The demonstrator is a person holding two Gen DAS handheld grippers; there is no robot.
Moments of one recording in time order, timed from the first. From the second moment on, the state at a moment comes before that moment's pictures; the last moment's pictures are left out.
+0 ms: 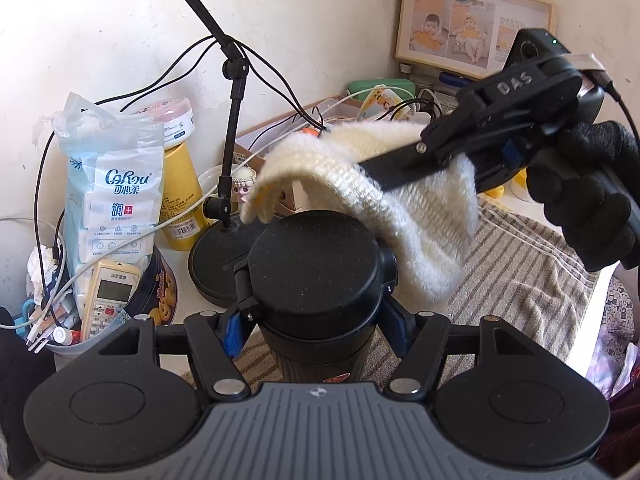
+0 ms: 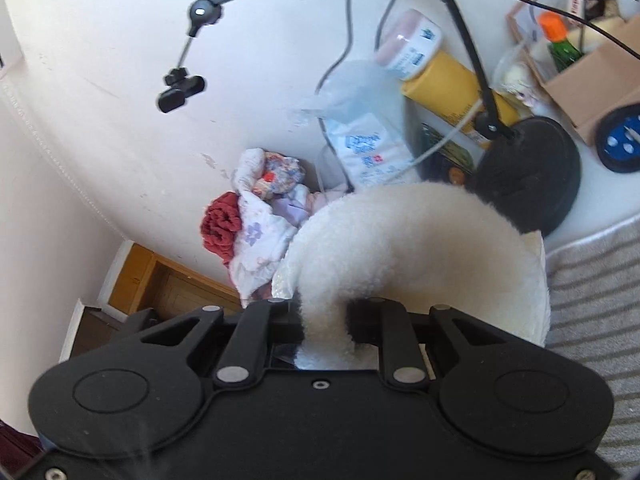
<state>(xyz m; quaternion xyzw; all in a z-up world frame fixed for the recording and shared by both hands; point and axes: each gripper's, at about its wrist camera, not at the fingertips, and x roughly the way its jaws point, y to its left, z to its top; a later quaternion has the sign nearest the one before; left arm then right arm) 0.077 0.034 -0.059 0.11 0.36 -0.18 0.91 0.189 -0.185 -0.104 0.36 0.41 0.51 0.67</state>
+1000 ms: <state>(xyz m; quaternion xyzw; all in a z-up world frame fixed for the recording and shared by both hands) 0.084 0.042 -0.043 -0.06 0.39 -0.07 0.92 0.183 -0.178 -0.152 0.32 0.48 0.45 0.68</state>
